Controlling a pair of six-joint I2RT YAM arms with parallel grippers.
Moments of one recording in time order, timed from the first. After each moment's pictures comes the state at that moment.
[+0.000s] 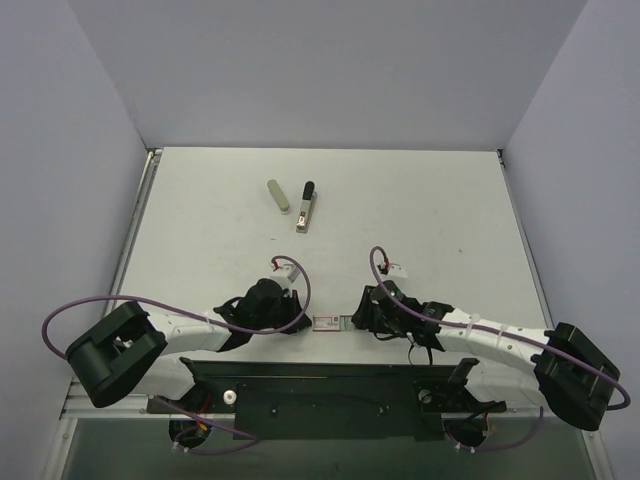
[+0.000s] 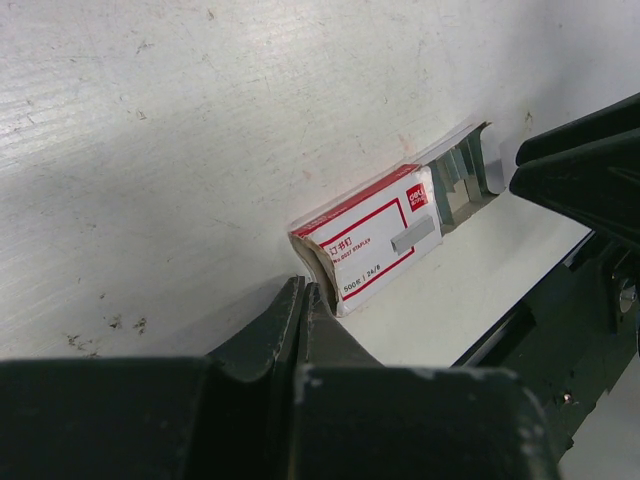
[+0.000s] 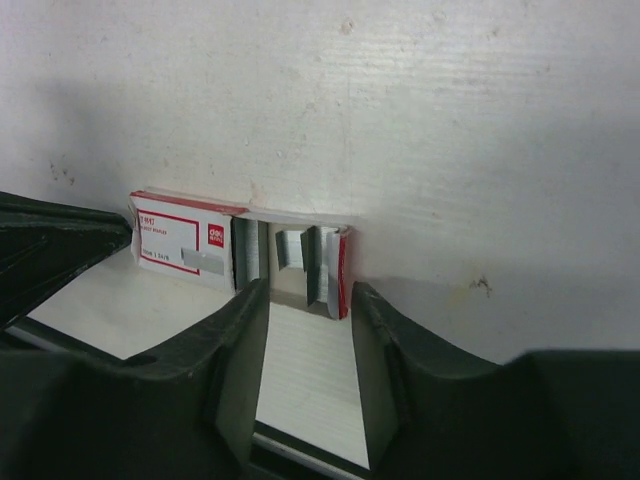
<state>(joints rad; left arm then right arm) -0.85 1.34 0.34 0.35 0.11 -0.71 0.89 1.16 0.42 -0.12 0.18 0.89</state>
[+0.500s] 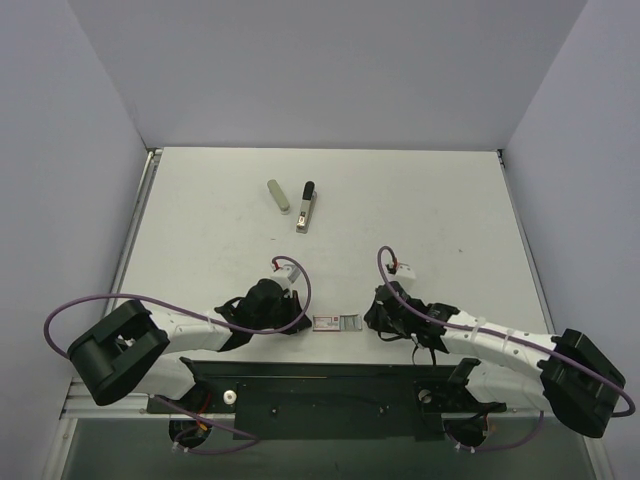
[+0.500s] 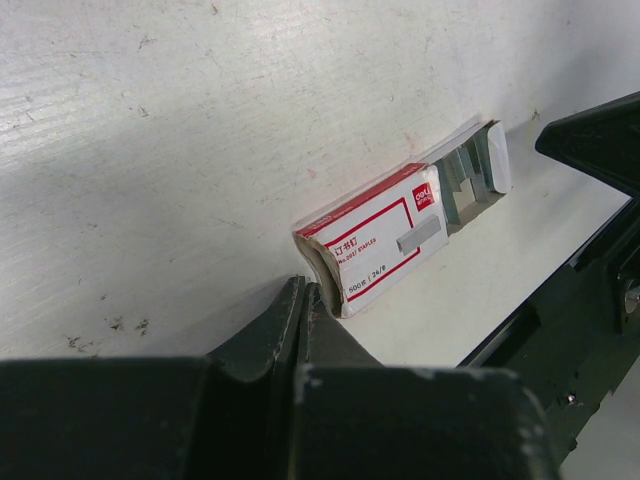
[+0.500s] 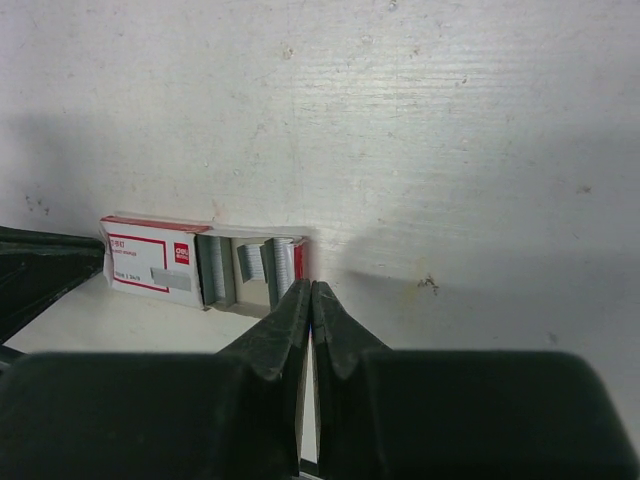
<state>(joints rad) -0.85 1.36 0.34 0.35 0.11 -0.71 0.86 1.08 0.38 -0.15 0.24 0.92</state>
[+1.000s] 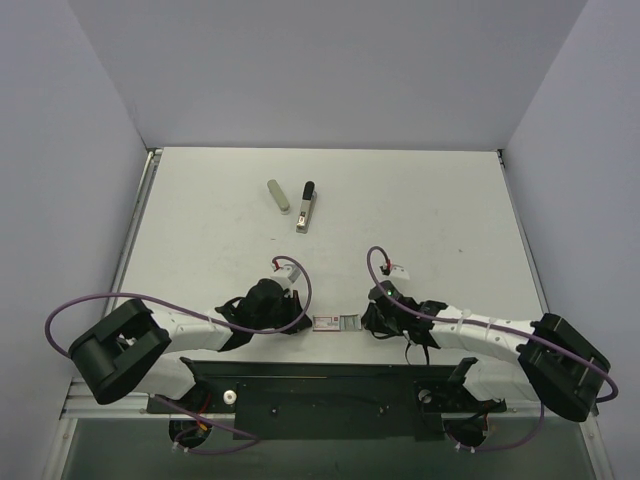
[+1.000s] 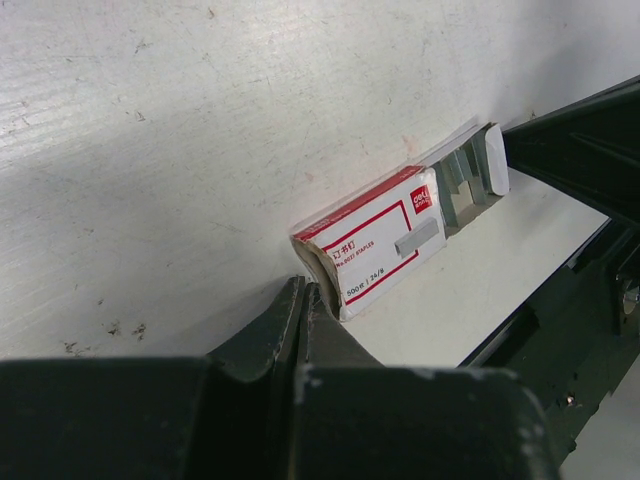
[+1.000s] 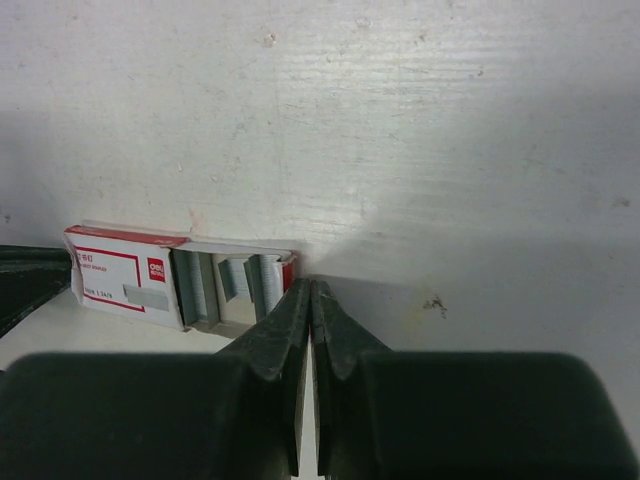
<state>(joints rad) -0.85 1.37 0.34 0.36 0.11 -0.71 0.87 1.20 0.38 -0.11 0.22 0.92</state>
